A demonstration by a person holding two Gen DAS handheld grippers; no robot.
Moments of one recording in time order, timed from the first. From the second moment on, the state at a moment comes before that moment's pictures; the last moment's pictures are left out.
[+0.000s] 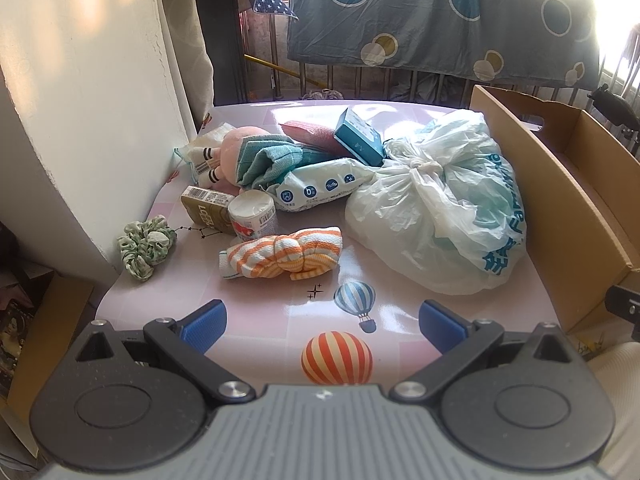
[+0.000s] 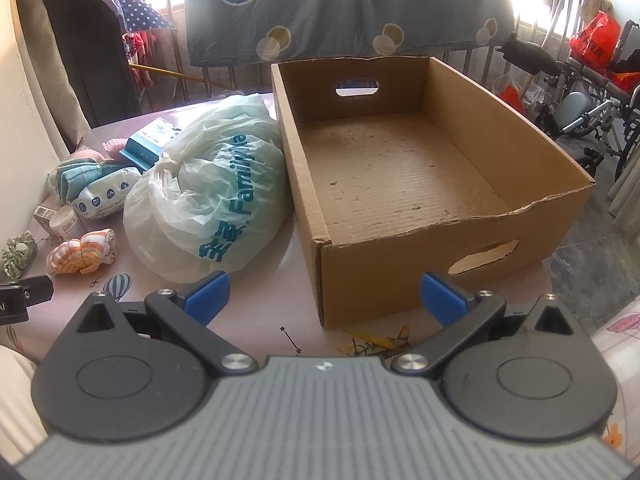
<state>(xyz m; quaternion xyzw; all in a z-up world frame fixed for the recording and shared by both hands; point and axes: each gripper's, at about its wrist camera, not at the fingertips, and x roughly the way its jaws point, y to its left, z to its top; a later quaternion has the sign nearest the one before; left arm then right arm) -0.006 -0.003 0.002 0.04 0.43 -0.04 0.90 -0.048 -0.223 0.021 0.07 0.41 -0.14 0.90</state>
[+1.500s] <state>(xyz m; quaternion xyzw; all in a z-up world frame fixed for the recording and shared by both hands) -0.005 0.001 0.002 0.04 0.43 -0.04 0.90 -0.047 -0.222 0.022 0.07 0.41 -0.13 0.90</state>
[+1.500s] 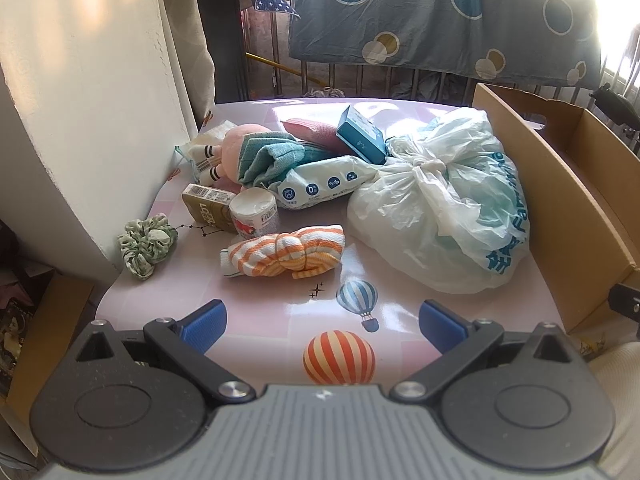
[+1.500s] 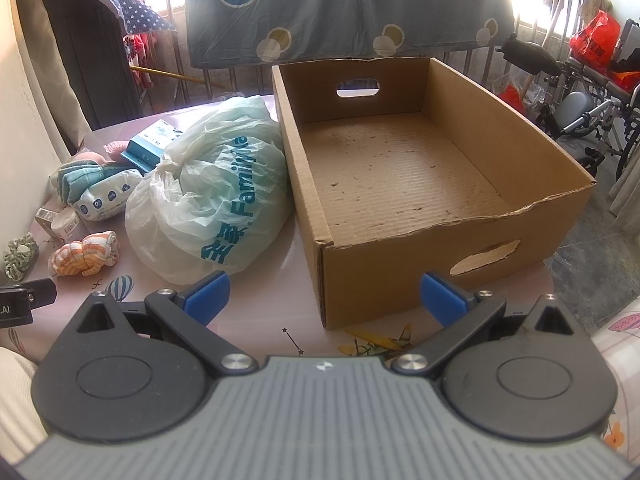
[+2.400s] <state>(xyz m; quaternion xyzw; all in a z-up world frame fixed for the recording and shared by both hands) 0.049 0.038 0.061 0.01 0.32 -0.07 0.94 0.055 -0.223 0.110 0.14 0.31 0.08 0.94</state>
